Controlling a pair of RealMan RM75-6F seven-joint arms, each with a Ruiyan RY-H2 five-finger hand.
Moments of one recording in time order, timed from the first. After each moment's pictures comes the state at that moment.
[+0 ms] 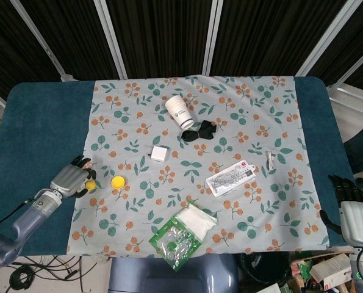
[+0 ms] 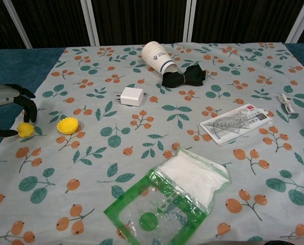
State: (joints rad) left arm -0.63 -1.38 0.05 -1.19 1.47 0.84 -0.02; right arm 0.06 -1.15 0.10 -1.63 -1.44 1.51 -0.12
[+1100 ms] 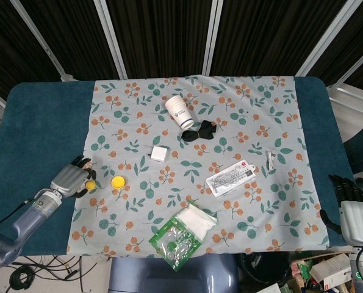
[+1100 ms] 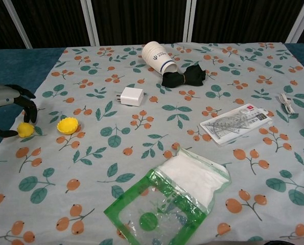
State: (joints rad) left arm -0.63 -1.39 0.05 -1.18 1.48 0.84 -0.03; right arm 0.06 -1.15 0.10 -1.63 -1.43 1.51 -0.13
